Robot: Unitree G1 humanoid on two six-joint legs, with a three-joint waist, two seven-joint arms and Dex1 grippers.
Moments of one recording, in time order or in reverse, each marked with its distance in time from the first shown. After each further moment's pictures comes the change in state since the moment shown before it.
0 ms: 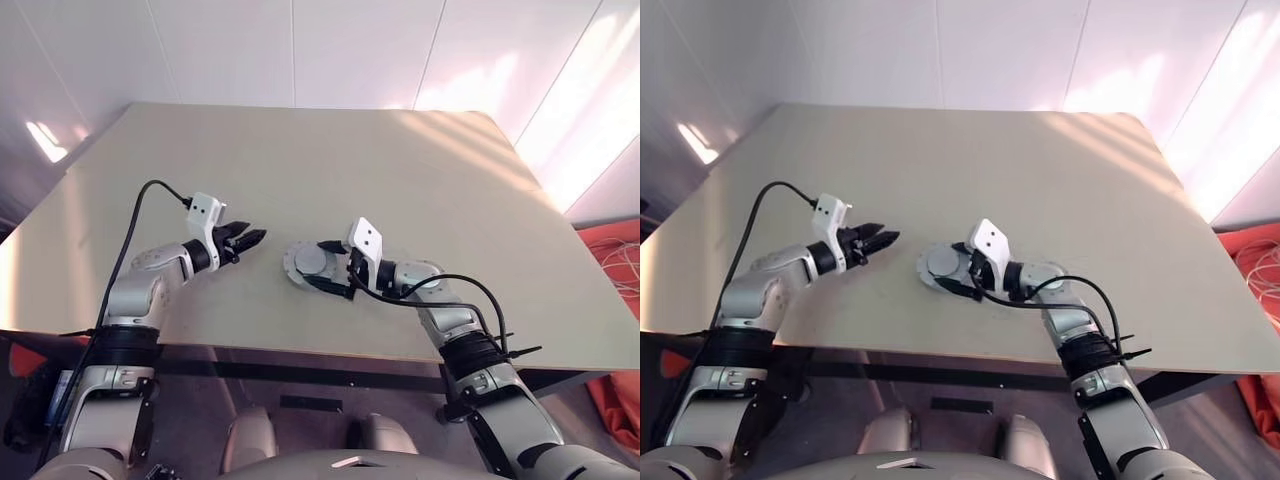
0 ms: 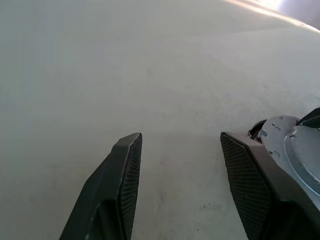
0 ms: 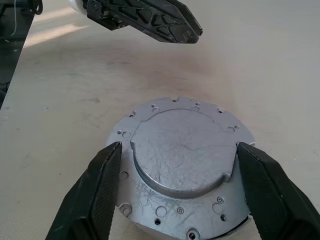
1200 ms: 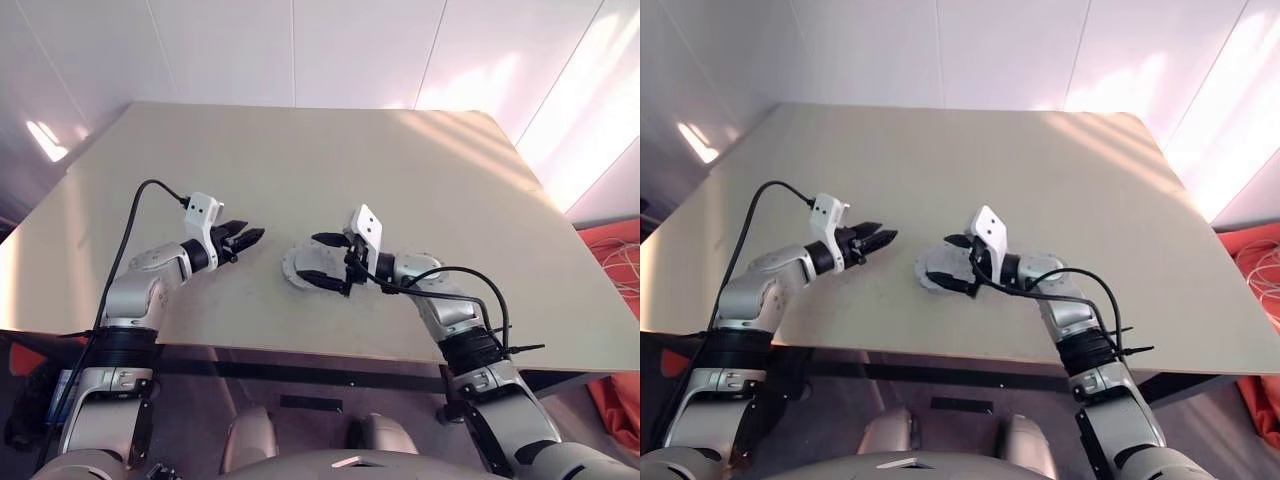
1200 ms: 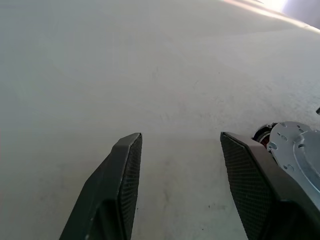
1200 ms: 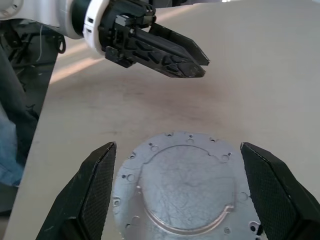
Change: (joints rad) left arm 0.005 0.002 0.005 -0.014 -0.001 0.000 0.007; right arm -0.005 0.010 -0.016 -0.115 0.088 0.151 0.047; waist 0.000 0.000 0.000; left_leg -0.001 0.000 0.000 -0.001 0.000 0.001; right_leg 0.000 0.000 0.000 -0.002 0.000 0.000
